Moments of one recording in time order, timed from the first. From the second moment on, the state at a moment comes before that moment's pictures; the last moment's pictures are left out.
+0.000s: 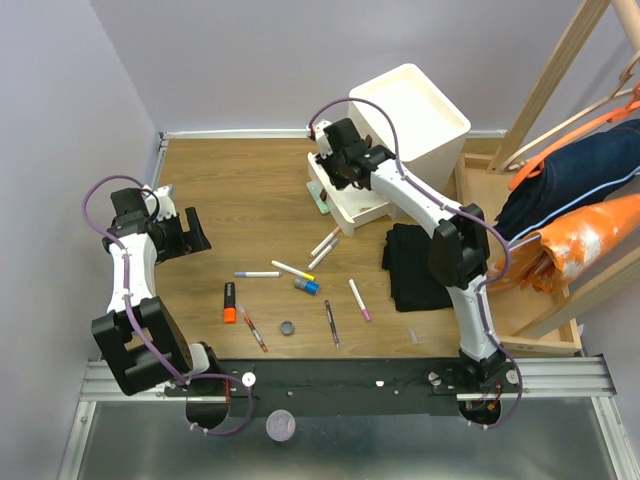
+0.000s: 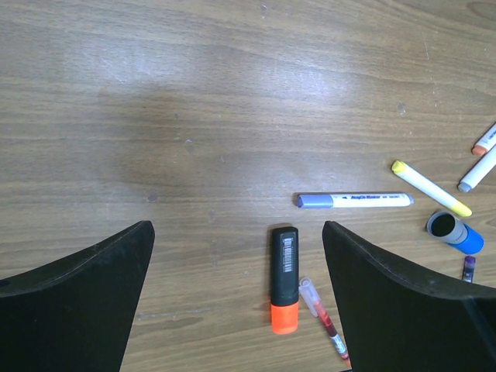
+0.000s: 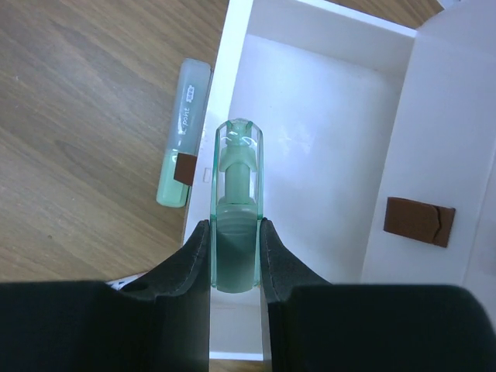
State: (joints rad) left arm 0.41 1.31 0.97 -0.70 0.44 0.10; right arm 0.62 2.19 2.05 -0.62 0.13 -0.17
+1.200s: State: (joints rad) left arm 0.39 1.32 0.98 -0.70 0.46 0.07; right arm 0.74 2.35 2.09 -0.63 0.17 -0.19
